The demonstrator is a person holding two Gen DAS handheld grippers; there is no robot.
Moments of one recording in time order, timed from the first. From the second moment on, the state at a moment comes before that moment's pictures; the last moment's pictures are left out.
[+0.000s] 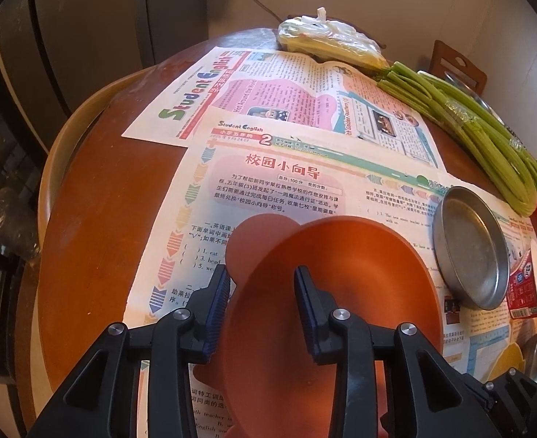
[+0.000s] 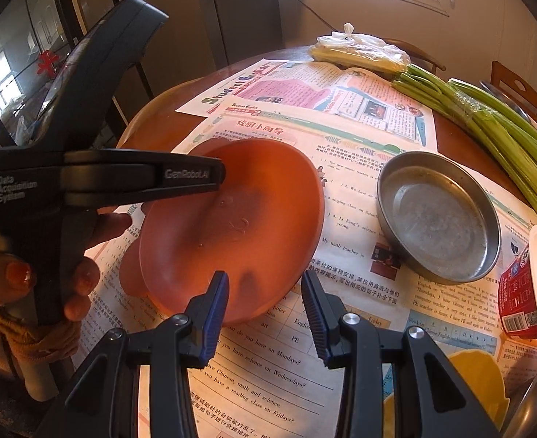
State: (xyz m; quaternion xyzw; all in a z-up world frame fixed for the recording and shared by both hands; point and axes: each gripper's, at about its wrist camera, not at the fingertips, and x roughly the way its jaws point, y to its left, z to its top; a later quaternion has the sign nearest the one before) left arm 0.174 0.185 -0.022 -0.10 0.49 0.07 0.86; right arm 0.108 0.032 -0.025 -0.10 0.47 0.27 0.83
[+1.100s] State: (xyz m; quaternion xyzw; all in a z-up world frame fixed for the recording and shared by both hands) left arm 0.080 0.113 0.040 -0.10 0.43 0.03 0.89; right arm 0.077 -0.071 0.023 -0.04 0.41 0.25 0.88
